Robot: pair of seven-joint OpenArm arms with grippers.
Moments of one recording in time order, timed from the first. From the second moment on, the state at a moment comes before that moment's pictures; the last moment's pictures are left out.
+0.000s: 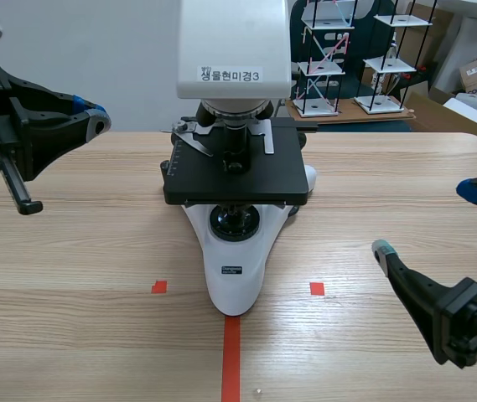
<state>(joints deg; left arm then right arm) 4.0 -48.9 10.4 102.0 -23.9 -33.6 -4.6 -45.3 30.7 12.9 114.5 8.4 24.1 12.9</state>
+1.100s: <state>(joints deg) 25.2 -48.9 -0.7 102.0 -23.5 -32.0 -23.7 -45.3 30.7 12.9 114.5 8.4 24.1 12.9</state>
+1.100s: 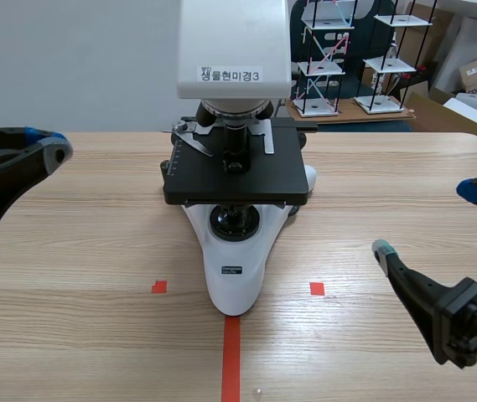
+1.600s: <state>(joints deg) 52.4 -38.3 -12.3 102.0 -11.5 -31.5 -50.5 -45.3 30.7 12.9 114.5 8.9 24.1 12.9</state>
